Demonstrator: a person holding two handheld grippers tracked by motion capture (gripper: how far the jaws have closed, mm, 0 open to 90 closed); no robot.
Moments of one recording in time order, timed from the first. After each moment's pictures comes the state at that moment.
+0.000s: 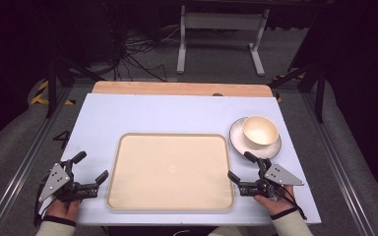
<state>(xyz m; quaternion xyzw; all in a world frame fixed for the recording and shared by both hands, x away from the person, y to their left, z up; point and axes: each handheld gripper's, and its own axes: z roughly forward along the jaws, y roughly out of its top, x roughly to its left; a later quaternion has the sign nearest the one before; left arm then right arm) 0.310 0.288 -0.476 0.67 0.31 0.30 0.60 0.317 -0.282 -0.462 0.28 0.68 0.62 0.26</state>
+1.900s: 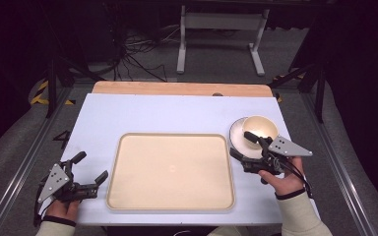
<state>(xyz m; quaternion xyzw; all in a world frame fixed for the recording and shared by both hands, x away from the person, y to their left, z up) 0.310 0.289 -0.477 0.67 0.31 0.30 0.61 0.348 -0.278 -0.384 0.29 0.71 0.60 0.23</state>
